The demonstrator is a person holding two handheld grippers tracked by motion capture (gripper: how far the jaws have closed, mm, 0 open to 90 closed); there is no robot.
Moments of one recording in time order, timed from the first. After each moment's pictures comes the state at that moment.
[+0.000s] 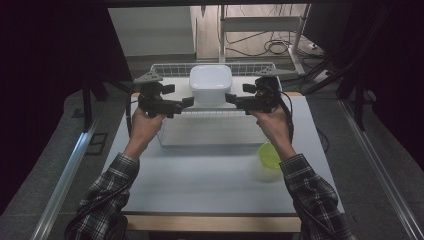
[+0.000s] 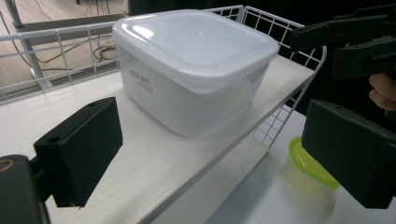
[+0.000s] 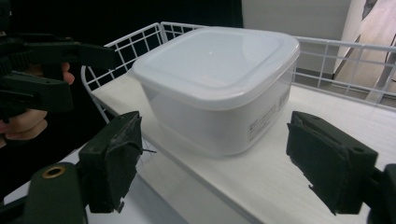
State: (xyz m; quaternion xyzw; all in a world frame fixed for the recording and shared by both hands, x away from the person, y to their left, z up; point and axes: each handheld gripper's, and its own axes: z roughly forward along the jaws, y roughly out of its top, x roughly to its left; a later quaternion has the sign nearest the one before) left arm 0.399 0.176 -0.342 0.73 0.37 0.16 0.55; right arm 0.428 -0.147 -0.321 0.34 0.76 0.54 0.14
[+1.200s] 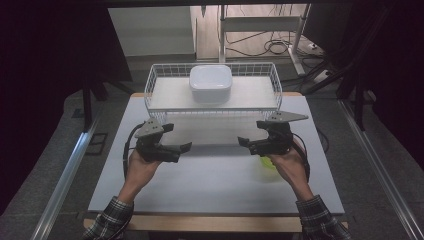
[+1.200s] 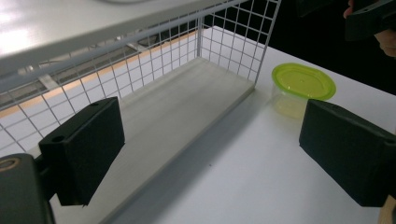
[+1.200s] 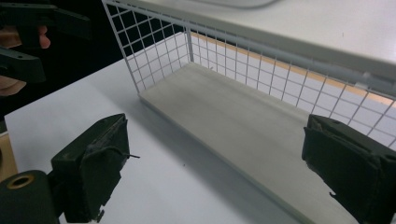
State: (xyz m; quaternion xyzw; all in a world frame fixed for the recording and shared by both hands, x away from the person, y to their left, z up) left arm 0.320 0.173 -0.419 0.77 0.33 0.18 0.52; right arm 0.360 -0.188 -0.390 0.32 0.79 0.50 0.15
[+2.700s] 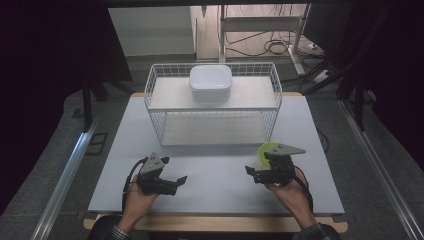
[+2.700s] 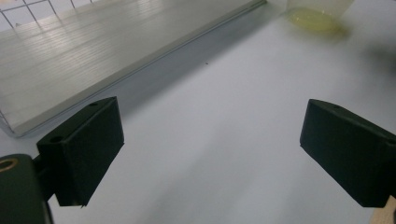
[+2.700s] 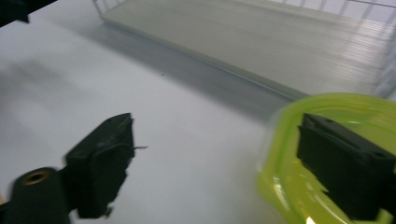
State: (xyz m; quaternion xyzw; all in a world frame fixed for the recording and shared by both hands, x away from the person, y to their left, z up) left arm 0.277 0.178 -0.507 0.80 0.36 0.17 0.46; right arm 0.321 -0.212 -0.471 0.39 0.80 0.43 0.16
